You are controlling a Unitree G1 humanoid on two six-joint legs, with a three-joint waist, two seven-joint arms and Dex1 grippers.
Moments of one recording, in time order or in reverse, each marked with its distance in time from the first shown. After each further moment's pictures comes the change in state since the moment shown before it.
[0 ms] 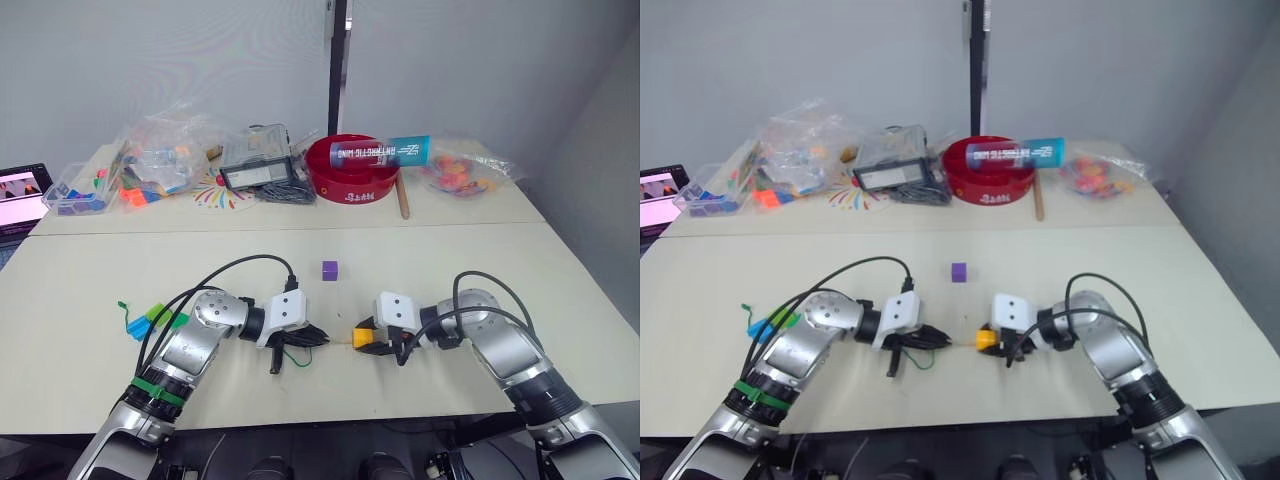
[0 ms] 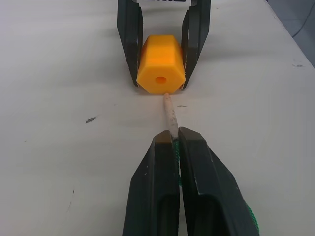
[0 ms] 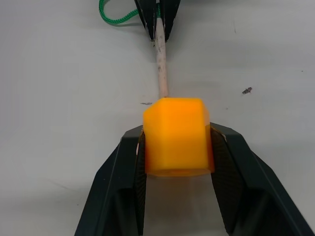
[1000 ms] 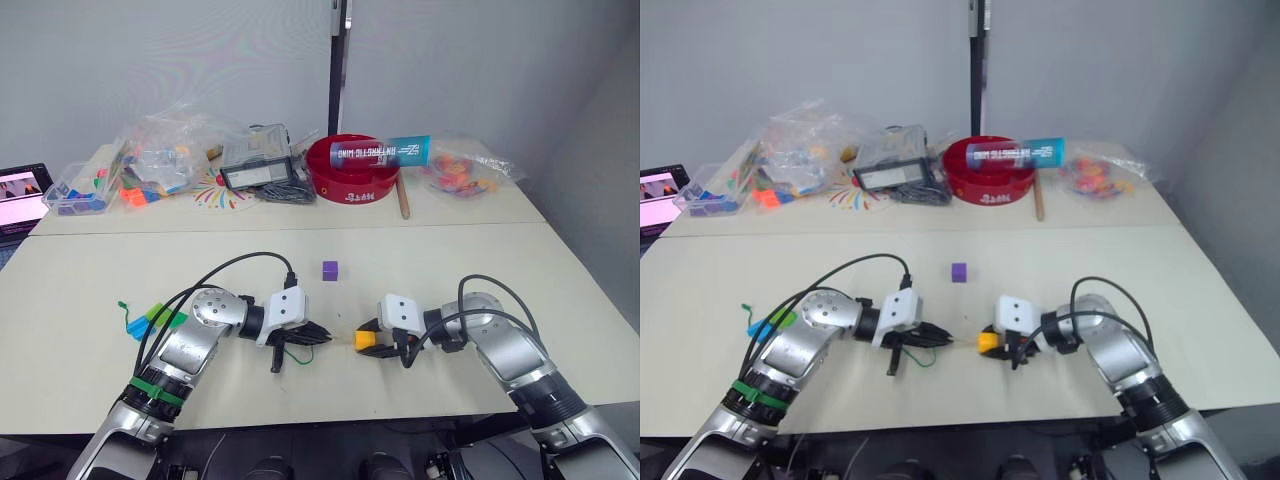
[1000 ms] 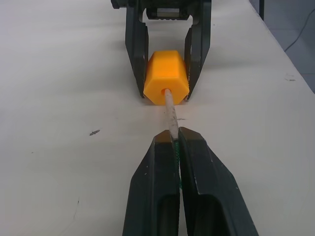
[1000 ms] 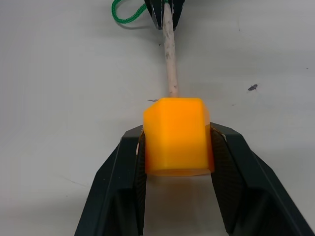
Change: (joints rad) left arm 0.000 0.014 0.009 -0.020 -0.037 0.005 0.000; right arm 0.015 -0.009 -0.006 0.022 0.030 -0.028 0.003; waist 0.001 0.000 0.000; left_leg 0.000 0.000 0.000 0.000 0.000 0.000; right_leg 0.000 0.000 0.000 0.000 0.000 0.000
